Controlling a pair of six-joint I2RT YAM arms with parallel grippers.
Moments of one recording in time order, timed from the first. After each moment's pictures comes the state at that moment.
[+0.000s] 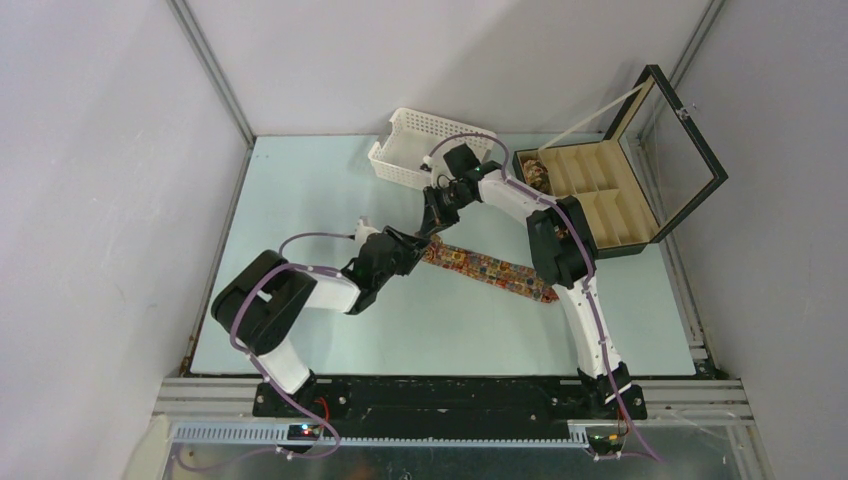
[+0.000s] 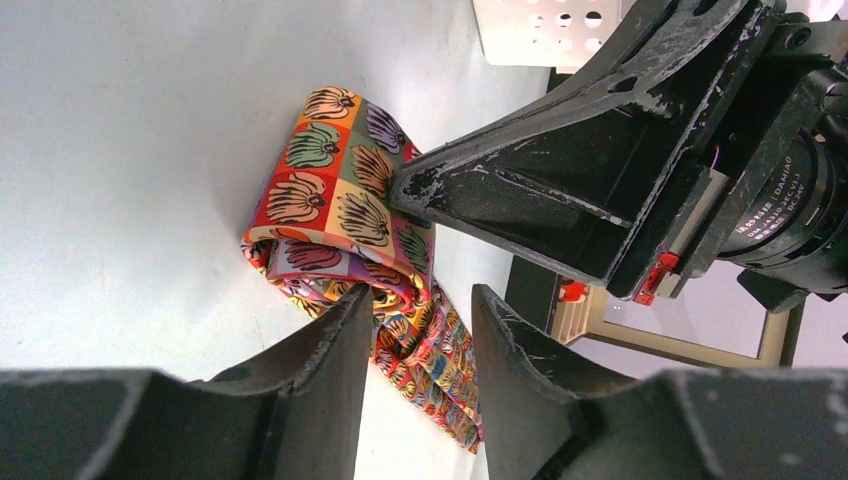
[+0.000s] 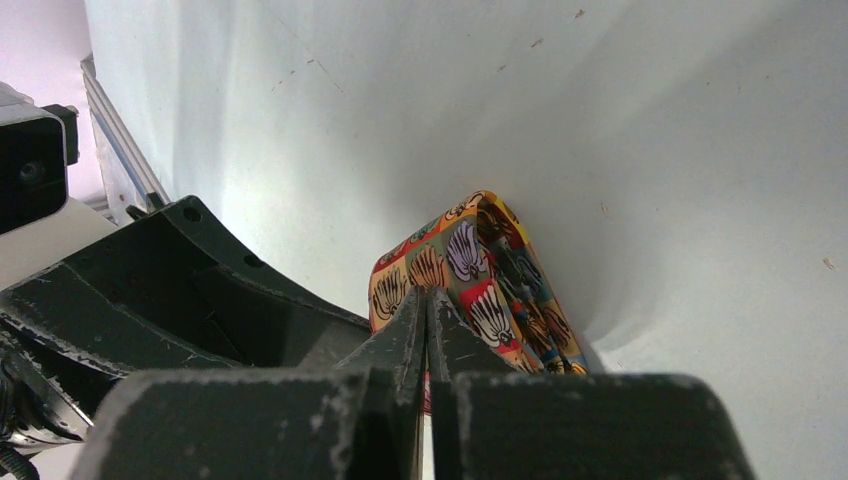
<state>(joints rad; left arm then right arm) -0.61 1.67 0.55 0.68 -0.15 -1.38 0.52 2.38 1.93 -0.63 -0.73 0.26</state>
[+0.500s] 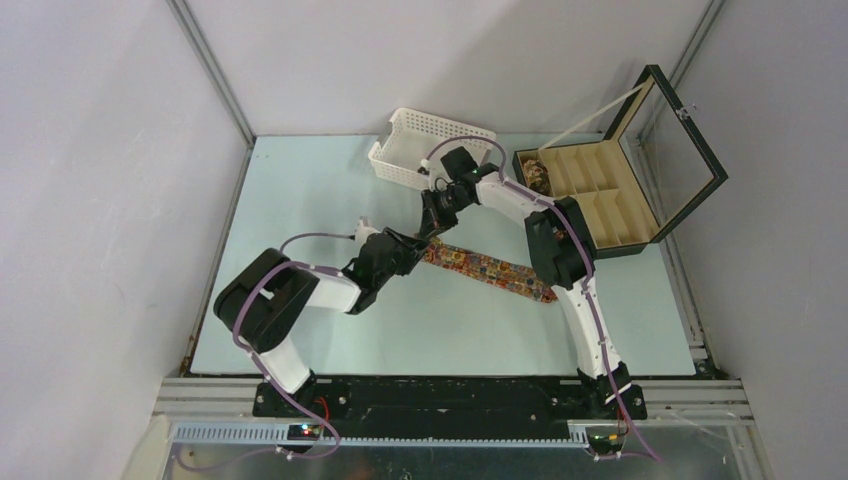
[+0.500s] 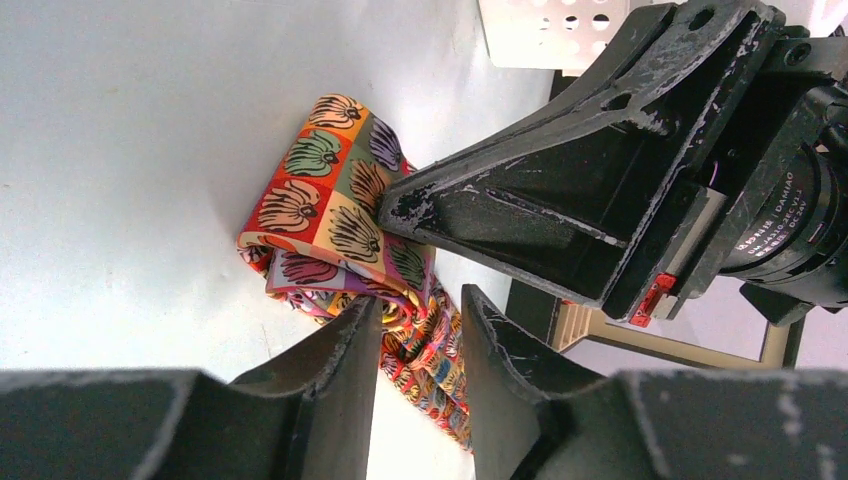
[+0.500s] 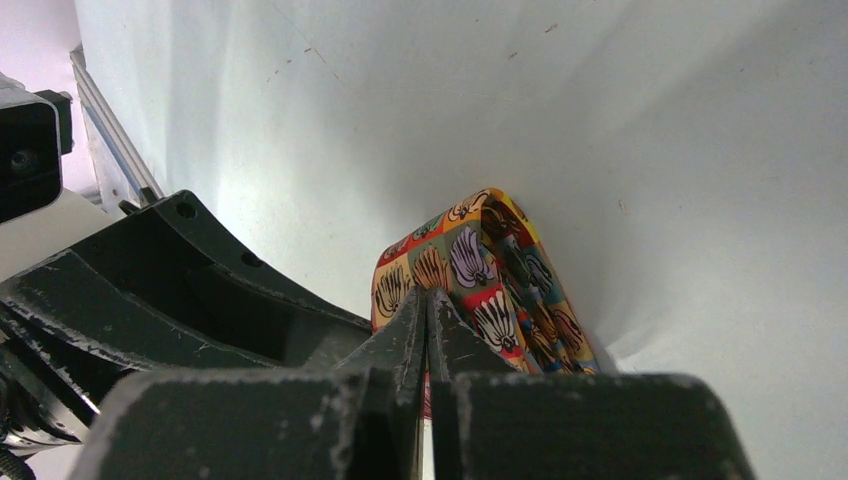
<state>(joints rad) -0.61 1.69 0.55 0.69 -0.15 -1.38 0.54 2.37 1.92 -0.63 -0.72 0.26</state>
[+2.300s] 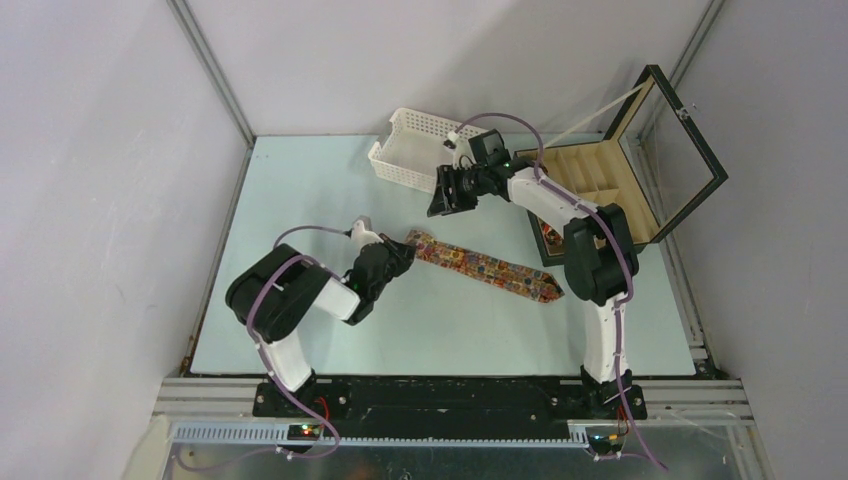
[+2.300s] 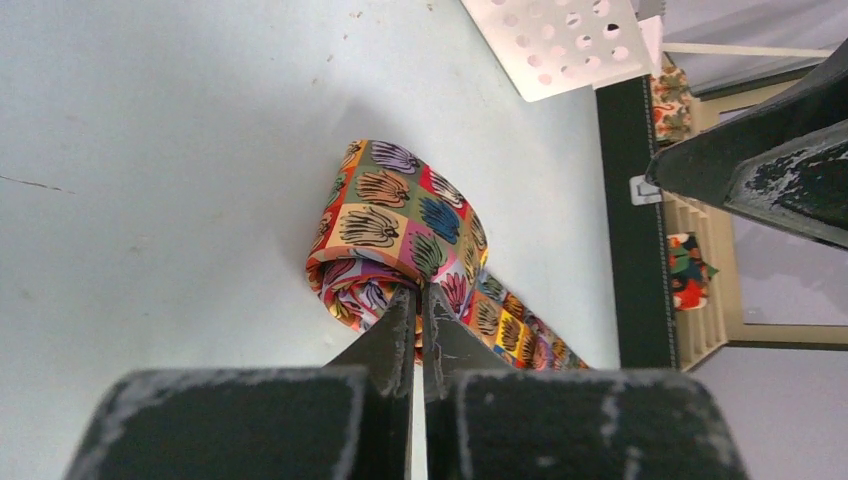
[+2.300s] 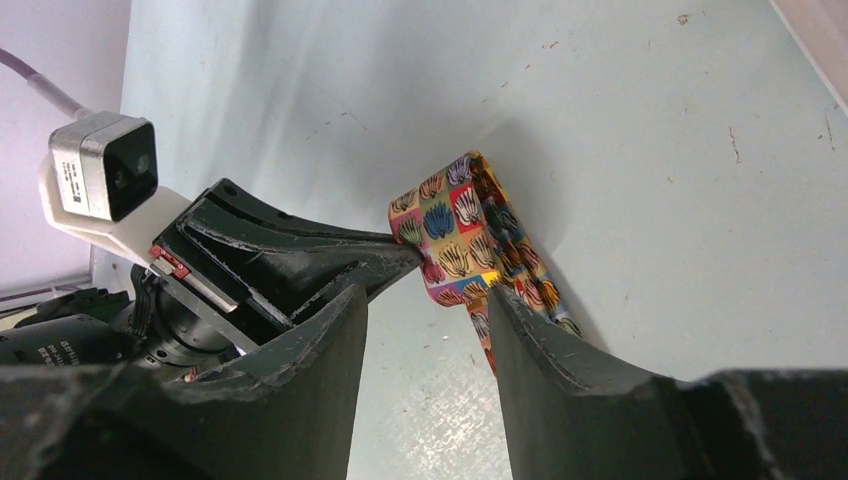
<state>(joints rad) -0.60 1.77 0.45 0.98 -0.25 -1.04 0.47 2.08 1.68 -0.44 -0.60 0.32</state>
